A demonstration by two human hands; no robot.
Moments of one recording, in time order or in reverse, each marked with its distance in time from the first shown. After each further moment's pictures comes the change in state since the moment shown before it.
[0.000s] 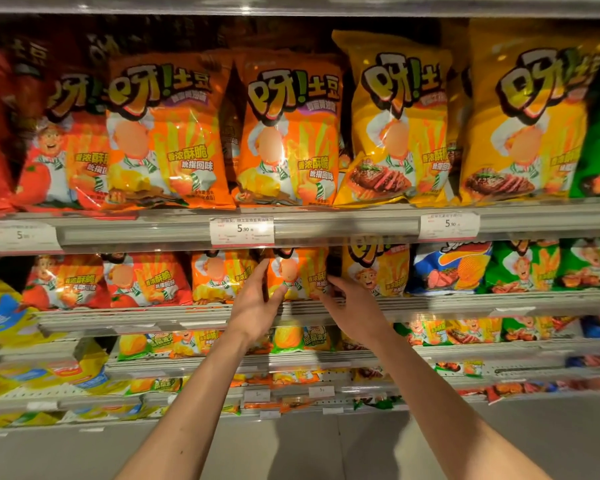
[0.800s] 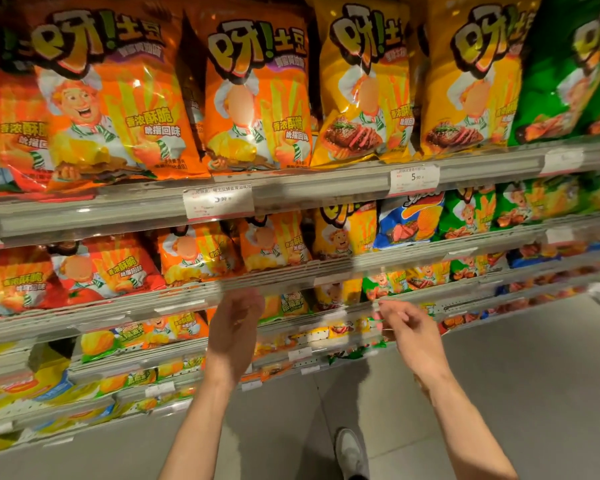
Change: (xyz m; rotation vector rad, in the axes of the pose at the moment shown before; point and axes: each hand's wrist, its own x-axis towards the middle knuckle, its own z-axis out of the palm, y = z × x) left_hand -0.094 -0.015 -0.003 -0.494 0.078 -0.066; right_hand -0.147 0.050 -0.009 0.612 0.433 0.427
